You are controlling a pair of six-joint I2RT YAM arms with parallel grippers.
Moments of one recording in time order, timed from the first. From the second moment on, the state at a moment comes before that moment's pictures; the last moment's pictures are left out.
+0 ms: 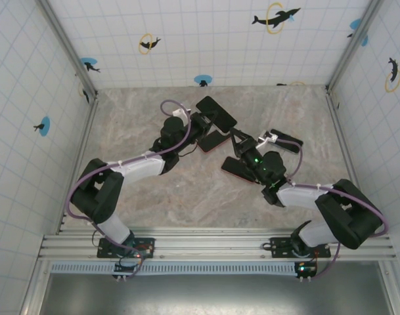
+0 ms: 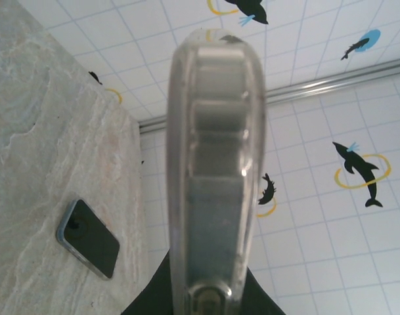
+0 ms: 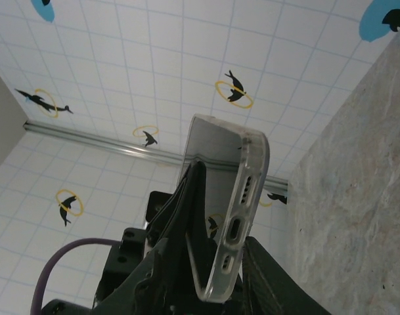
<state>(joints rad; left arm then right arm) -0.66 1.66 0.94 0.70 0.20 -1.31 0.68 1.40 0.41 1.15 0.08 1.35</state>
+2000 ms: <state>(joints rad) -0.66 1.62 0.90 0.87 0.27 -1.52 0.55 1.39 0.49 1.15 -0.38 0.91</state>
